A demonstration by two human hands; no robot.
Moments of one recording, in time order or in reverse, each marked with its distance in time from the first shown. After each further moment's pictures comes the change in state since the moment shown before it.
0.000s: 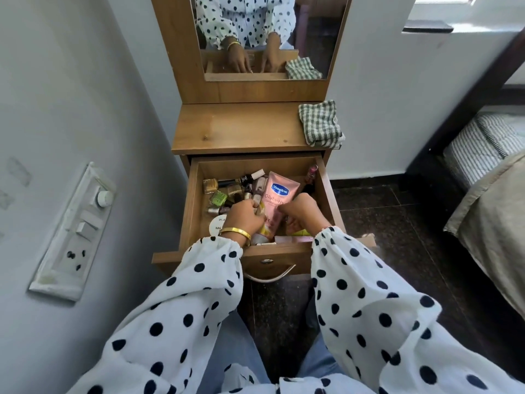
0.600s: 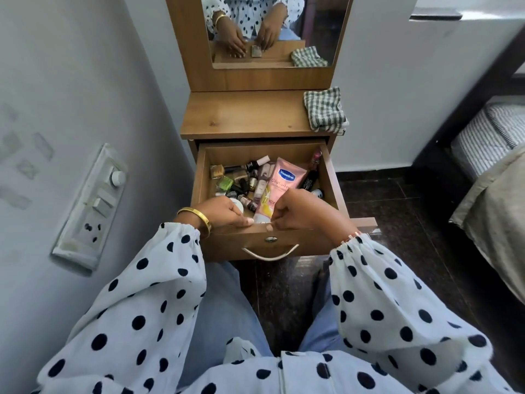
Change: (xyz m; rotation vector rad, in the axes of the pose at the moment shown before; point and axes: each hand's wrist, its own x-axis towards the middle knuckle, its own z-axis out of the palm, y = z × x) left_hand -0.046 -0.029 -0.061 0.043 -0.398 -0.003; right_hand -0.069 0.001 -0.009 -0.712 -0.176 -0.585
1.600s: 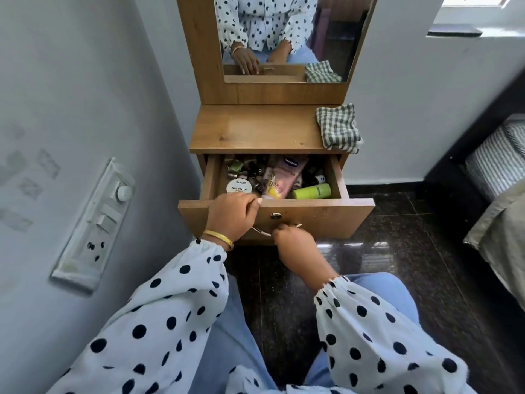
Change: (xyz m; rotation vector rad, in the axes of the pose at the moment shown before) left_hand 0.055 -0.011 0.010 0.378 0.775 0.416; right_hand 0.033 0.002 0.060 -0.283 0.237 -0.031
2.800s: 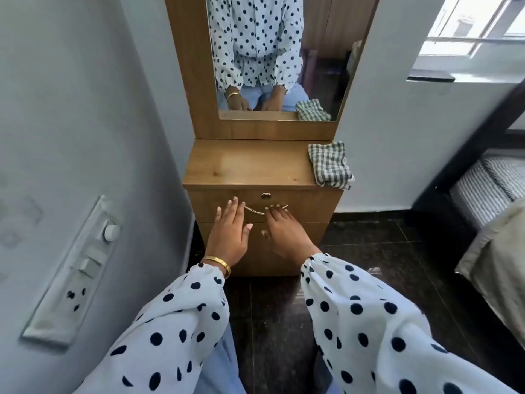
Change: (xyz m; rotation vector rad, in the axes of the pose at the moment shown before) left_hand 0.029 -0.014 0.029 0.006 -0.161 -0.140; right_hand 0.088 0.038 -0.009 -0.030 0.046 0.008
